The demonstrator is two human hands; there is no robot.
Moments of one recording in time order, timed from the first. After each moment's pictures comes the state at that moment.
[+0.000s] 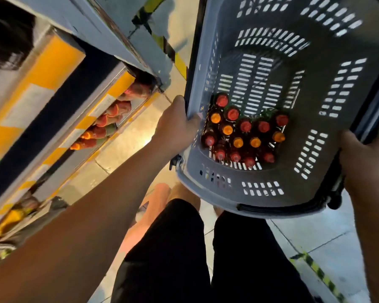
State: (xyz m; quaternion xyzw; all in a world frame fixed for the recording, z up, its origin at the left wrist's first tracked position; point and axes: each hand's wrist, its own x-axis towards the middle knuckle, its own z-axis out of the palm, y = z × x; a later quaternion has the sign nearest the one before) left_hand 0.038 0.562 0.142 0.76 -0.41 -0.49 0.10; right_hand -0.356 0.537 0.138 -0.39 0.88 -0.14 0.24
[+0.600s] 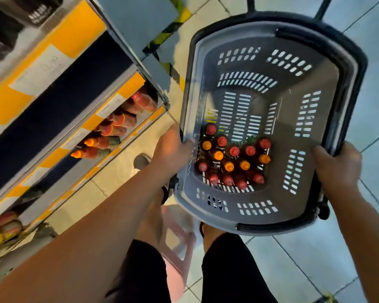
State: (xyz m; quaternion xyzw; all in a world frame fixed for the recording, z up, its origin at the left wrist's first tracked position) left_hand 0.050 0.663 0.093 0.78 -0.41 -0.46 0.12; right_hand -0.329 0.620 0.096 -0.43 0.85 -0.15 0.27
